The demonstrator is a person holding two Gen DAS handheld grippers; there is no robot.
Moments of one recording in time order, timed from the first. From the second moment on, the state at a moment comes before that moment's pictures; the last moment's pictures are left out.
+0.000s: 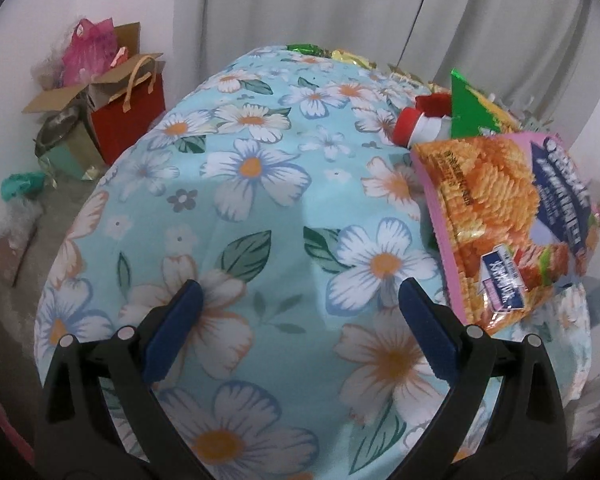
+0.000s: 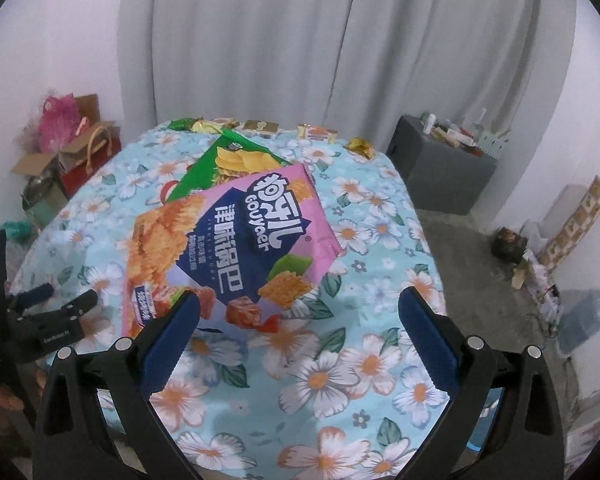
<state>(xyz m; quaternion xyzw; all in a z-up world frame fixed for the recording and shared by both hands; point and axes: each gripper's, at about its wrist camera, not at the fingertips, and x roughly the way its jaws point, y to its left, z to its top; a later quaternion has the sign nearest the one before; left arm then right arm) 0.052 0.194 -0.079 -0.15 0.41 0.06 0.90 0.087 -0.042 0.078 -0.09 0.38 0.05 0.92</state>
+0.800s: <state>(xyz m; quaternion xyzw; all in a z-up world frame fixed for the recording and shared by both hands) 0.038 0.213 -0.079 -0.19 0.38 -0.01 0.90 0.104 -0.059 0.073 -0.01 0.39 0.07 0.92</state>
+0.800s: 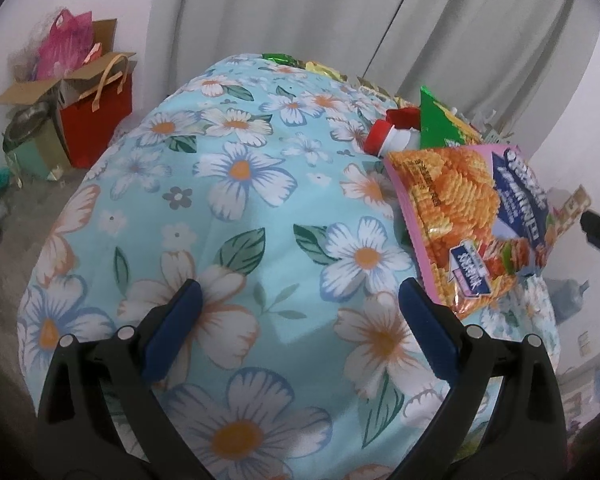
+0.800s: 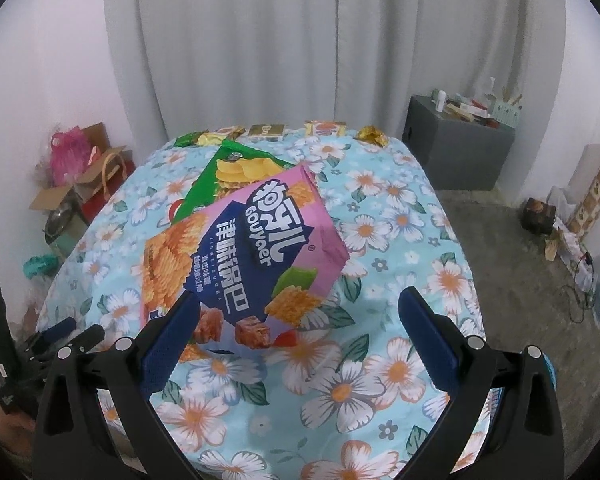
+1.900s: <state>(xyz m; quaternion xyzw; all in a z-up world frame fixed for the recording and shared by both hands) 0.029 0.229 -0.082 -0.25 0.35 -0.05 0.90 0.107 -0.063 0.071 0.02 0.40 0.08 0.91</state>
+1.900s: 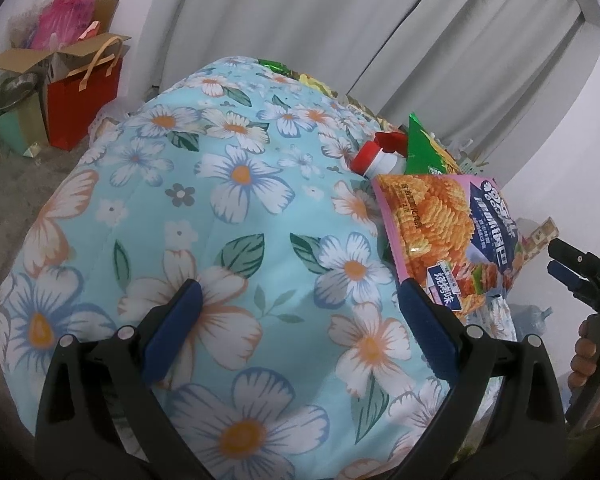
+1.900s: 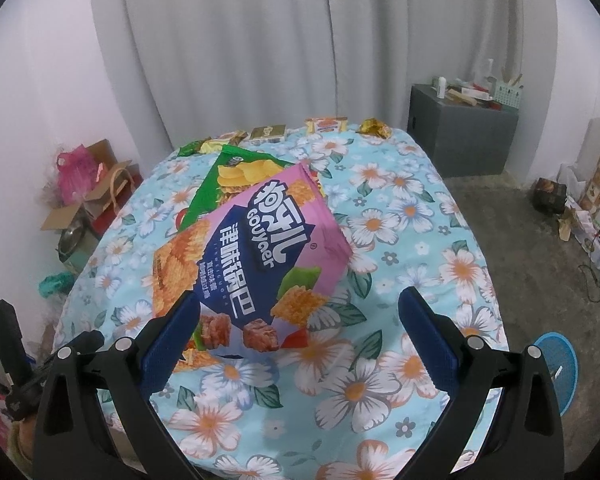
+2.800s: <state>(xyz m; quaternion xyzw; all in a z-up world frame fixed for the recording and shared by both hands) 0.029 0.231 -0.082 -0.26 0.34 -0.05 0.90 0.093 -0.050 0.014 0.18 0.46 0.23 0.84</state>
